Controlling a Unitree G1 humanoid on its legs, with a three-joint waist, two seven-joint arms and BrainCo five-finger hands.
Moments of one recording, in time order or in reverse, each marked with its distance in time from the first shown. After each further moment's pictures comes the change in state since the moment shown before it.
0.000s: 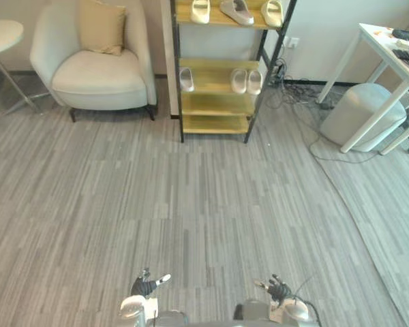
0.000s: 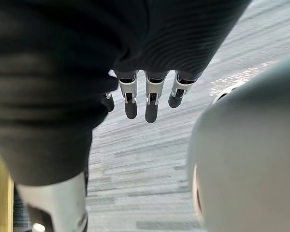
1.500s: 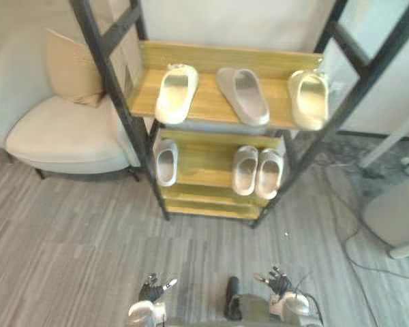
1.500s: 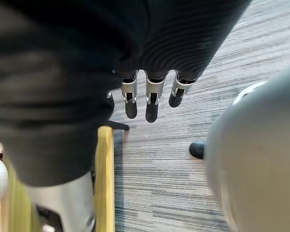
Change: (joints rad) left arm 0.054 -0.081 0.121 -0.005 0.019 0.000 -0.001; right arm 0.015 -0.001 -0.002 -0.012 0.001 0.001 0.005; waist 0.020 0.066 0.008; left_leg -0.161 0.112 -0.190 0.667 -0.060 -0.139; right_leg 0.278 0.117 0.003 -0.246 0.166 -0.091
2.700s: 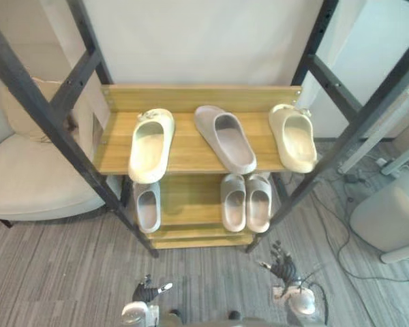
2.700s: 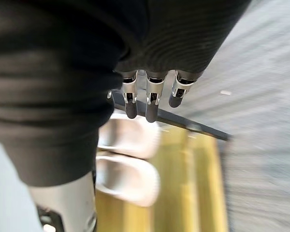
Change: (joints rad) left arm 0.023 0.090 -0.122 0.022 0.041 0.001 0.004; right arm 0.337 0.012 0.060 -0.817 -0.203 -0.015 -0.063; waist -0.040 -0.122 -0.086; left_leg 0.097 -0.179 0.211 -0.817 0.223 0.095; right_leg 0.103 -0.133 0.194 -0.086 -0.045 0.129
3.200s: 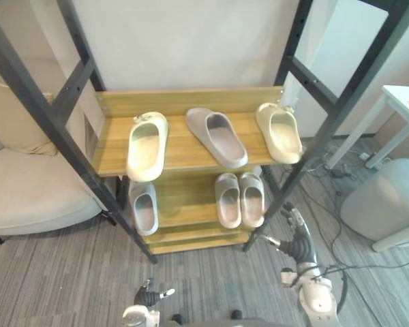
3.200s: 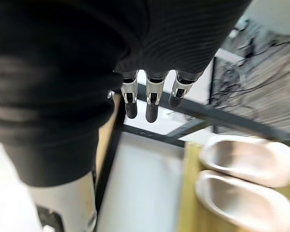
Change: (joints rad) left arm -0.002 0.018 -0.085 0.001 0.059 -0.005 -0.006; right arm 0.041 0.001 0.013 -0.458 -0.153 -0.057 -0.003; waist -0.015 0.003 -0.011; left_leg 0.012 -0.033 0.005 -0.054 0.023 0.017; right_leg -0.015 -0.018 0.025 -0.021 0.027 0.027
